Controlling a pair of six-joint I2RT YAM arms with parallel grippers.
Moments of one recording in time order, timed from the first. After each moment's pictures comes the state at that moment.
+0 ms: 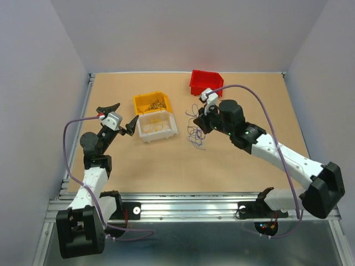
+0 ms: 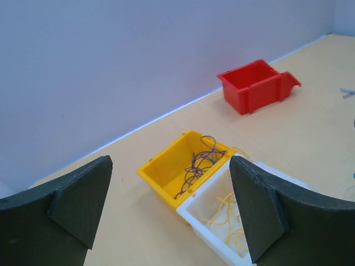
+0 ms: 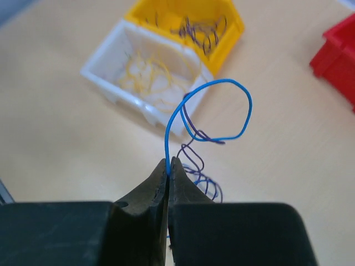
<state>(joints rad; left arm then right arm) 0.10 0.91 0.35 0.83 0.62 0.10 0.70 1.33 1.02 -0.12 -0.11 0.03</state>
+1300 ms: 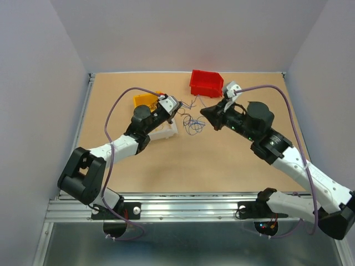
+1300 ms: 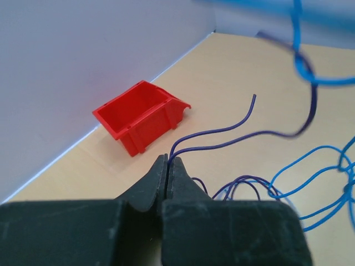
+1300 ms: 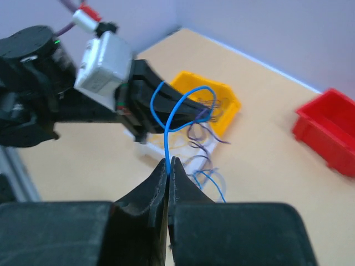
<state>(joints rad) -0.53 1.45 0.76 0.78 0.37 0.19 0.70 1.09 1.09 -0.06 -0.20 0.08</state>
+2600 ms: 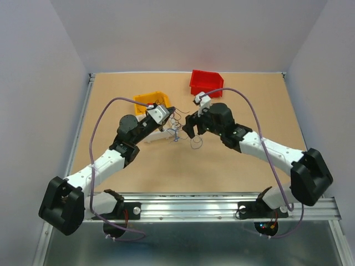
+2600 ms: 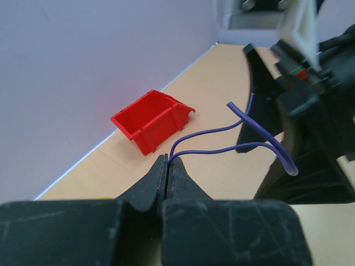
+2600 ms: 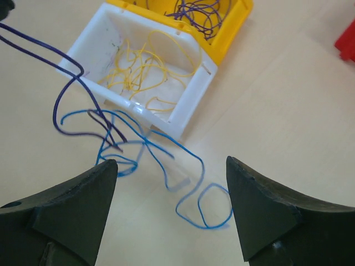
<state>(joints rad) -0.54 1.14 0.63 0.65 0.35 0.24 0.70 1.37 0.92 0.09 -0.08 0.12</state>
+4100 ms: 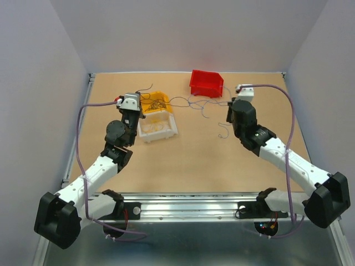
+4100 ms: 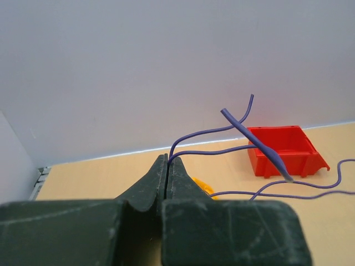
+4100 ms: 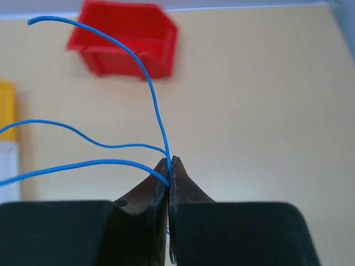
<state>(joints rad) -0.48 0.99 0.59 0.72 -0.30 0.16 0.61 1.22 0.94 -0.07 0.58 0.17</state>
